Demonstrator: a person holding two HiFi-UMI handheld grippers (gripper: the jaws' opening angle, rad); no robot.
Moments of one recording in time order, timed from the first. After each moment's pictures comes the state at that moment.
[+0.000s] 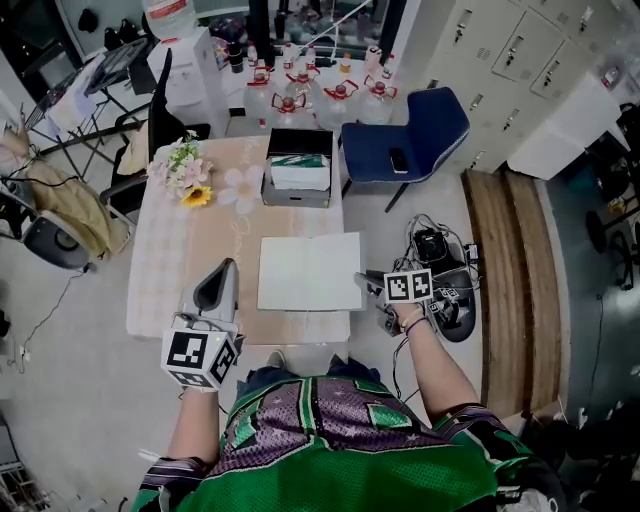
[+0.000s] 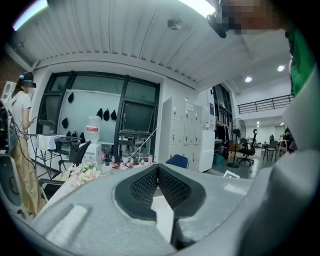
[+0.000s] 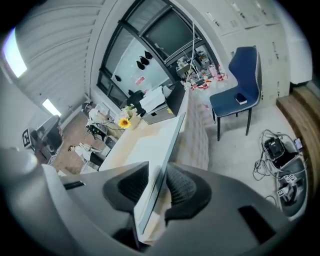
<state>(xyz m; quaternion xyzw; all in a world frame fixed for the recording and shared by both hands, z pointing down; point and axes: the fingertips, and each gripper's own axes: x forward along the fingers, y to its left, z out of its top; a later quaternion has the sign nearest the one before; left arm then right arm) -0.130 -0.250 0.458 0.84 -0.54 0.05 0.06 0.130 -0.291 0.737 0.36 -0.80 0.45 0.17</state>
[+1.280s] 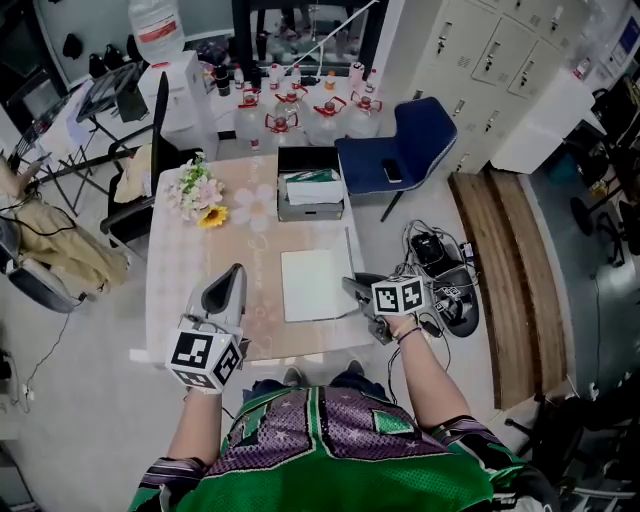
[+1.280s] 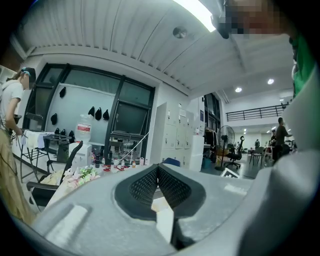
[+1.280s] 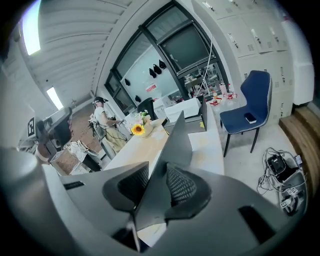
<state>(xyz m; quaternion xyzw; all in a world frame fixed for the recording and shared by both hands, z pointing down) -0.199 -0.260 0.445 0.88 -0.47 0.02 0.06 0.020 -0.284 0.676 0.40 -0.82 0.38 0.15</state>
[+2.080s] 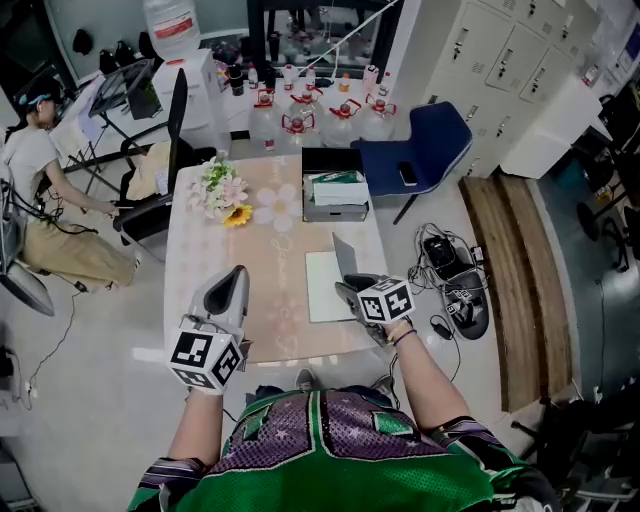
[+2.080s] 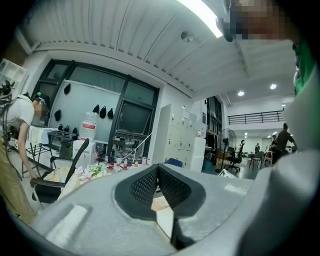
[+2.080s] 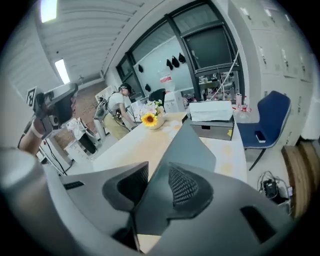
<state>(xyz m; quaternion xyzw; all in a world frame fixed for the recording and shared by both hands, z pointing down) -0.263 -0.263 0.451 0.88 -0.47 0.02 0.08 -0.070 -0.287 0.677 0.38 -0.84 0.29 0.24</state>
